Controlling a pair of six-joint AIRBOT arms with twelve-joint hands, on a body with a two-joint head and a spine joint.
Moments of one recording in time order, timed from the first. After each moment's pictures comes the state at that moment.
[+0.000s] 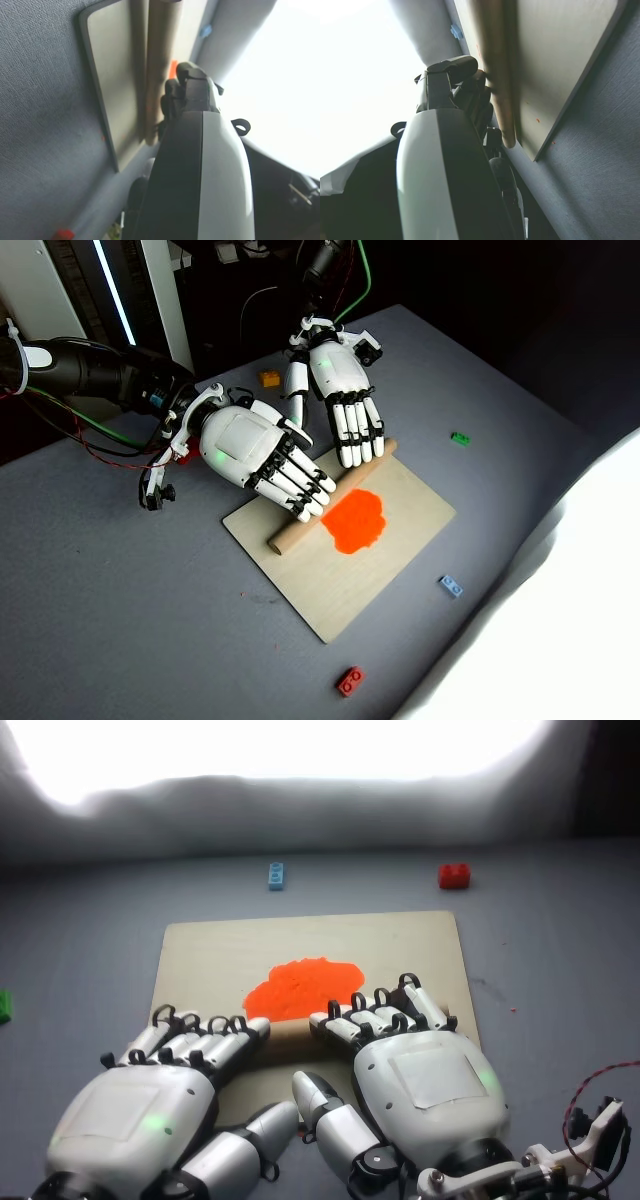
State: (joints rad) left arm 1.00 -1.14 0.68 -0.71 -1.31 1.37; right arm -0.75 -1.61 0.90 0.85 1.39 -1.68
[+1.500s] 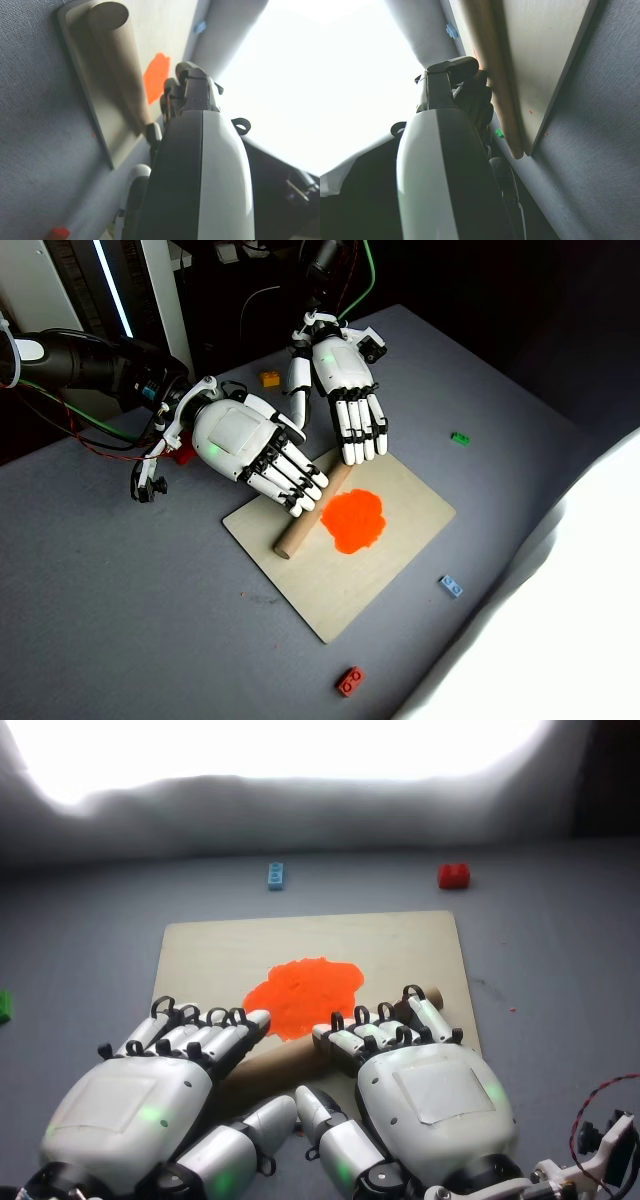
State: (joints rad) left arm 0.99 -1.11 0.67 -0.69 -1.28 1.36; right arm -0.76 -1.60 0.85 0.87 1.41 -1.71
